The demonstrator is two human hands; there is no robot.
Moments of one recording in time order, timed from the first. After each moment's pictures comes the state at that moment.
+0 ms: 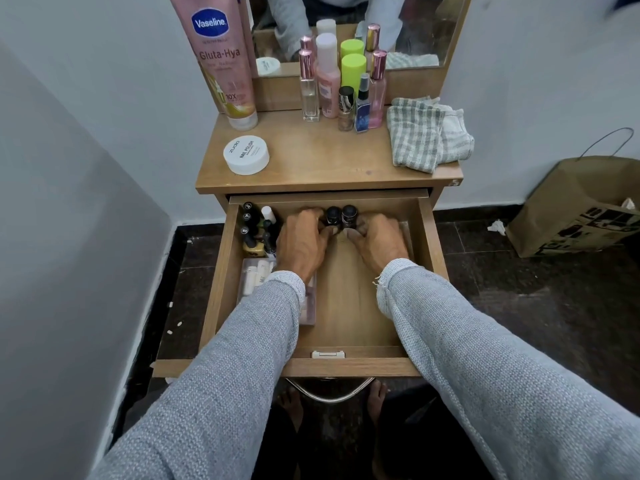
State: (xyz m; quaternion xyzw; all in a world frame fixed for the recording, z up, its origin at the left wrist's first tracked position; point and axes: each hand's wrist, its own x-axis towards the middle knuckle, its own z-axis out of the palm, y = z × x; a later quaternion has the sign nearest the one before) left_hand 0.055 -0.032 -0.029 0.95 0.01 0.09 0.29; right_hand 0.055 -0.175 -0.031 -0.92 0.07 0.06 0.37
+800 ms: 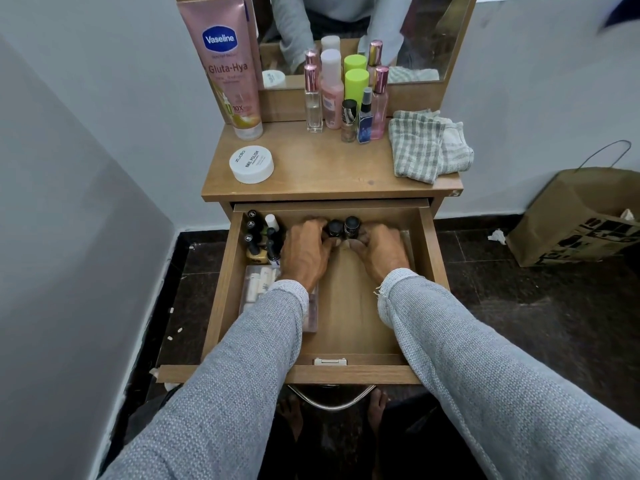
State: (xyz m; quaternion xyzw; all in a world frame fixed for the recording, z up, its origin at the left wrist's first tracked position) left_hand 0.051 -0.033 -0.028 0.95 0.00 0.08 0.30; right_hand 0.052 -0.175 -0.027 -0.92 0.06 0.06 0.37
